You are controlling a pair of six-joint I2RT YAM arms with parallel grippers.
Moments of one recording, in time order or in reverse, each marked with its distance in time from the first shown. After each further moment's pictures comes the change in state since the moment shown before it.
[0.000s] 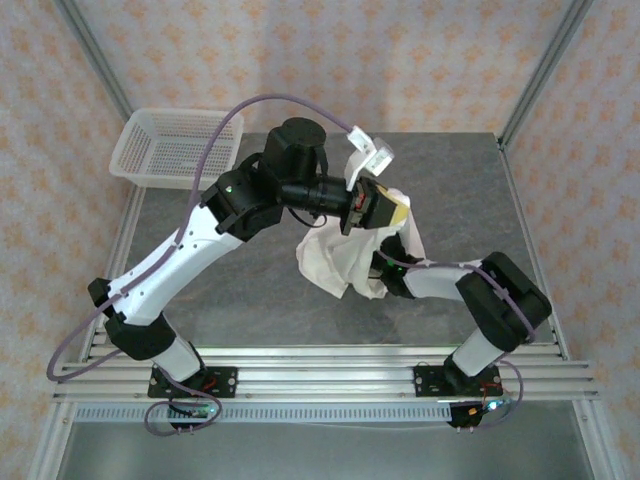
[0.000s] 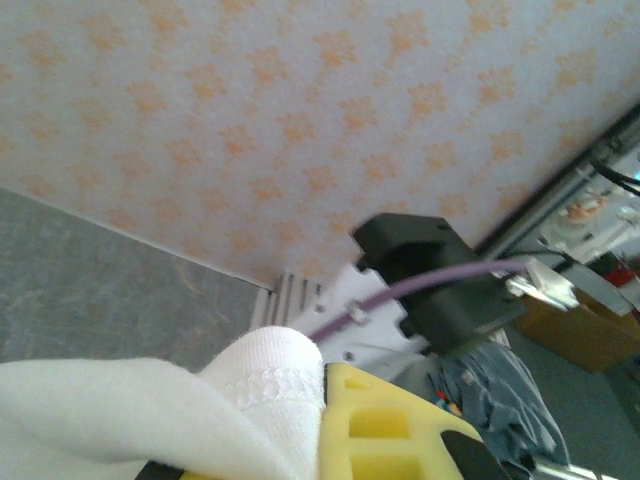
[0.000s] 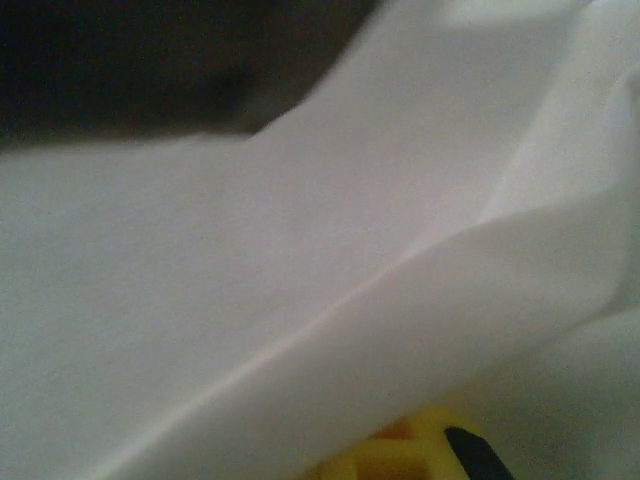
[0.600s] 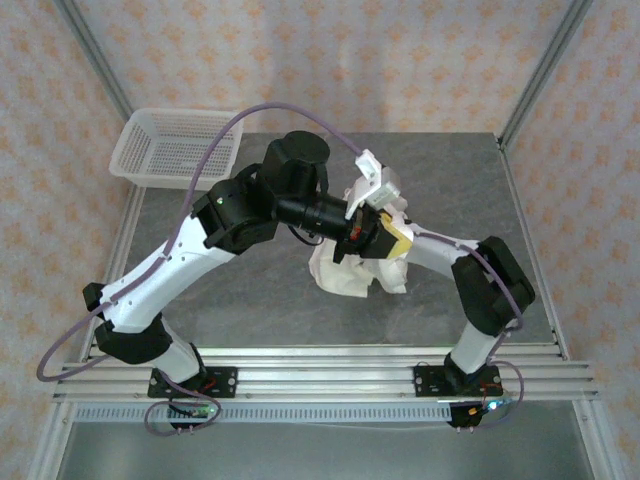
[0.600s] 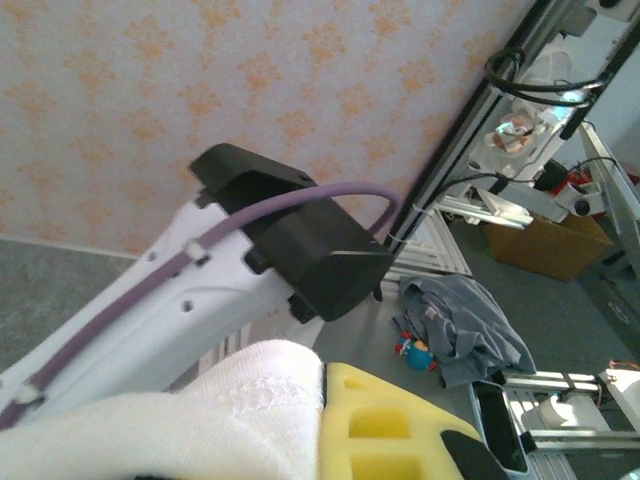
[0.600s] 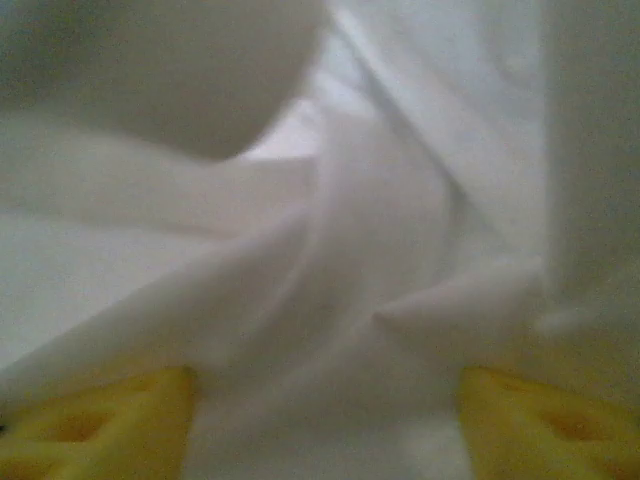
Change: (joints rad) left arm -0.091 -0.024 0.041 -0.102 0.054 0.149; right arm -0.015 0.117 0.401 -0.923 0.290 -0.602
